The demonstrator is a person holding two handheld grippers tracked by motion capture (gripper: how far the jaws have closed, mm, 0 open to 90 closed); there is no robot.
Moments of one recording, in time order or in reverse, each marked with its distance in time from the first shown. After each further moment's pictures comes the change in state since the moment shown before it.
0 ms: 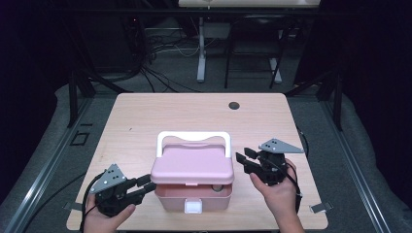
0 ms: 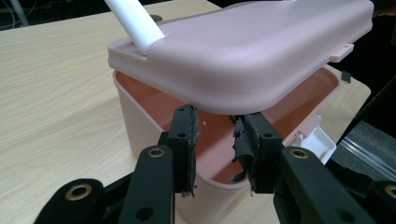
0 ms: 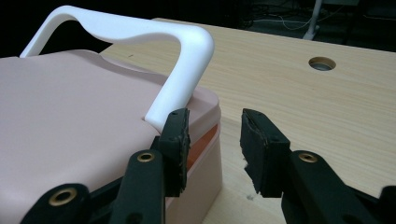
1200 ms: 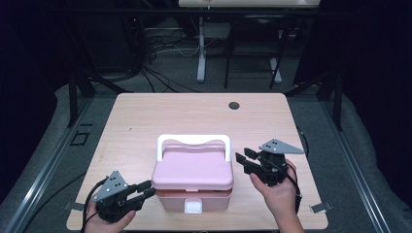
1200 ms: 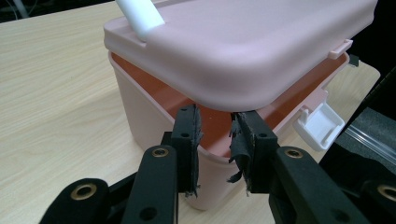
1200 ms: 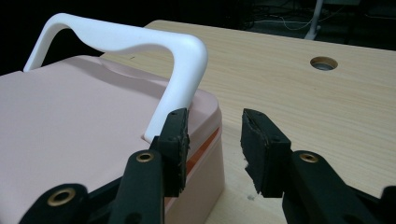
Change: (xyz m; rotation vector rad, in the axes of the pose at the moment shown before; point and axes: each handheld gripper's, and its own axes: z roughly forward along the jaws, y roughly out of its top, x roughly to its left) left arm -0.004 -0.016 0.001 0.025 0.011 0.027; right arm 0.000 -0.001 -0.001 -0.010 0.004 0.010
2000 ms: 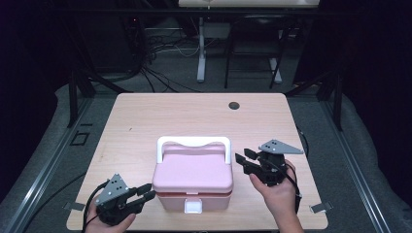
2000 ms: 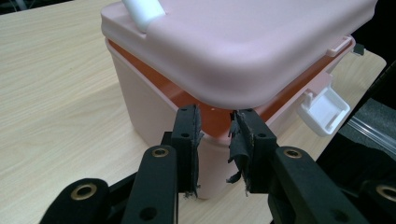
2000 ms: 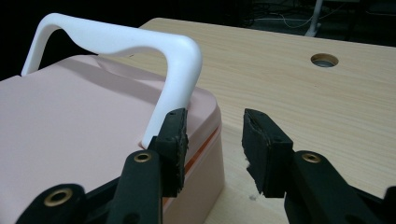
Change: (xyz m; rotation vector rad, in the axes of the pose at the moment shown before) left arm -0.001 -0.009 0.001 0.027 0.007 0.013; right arm -0.001 -0.002 0.002 0.009 0.000 0.003
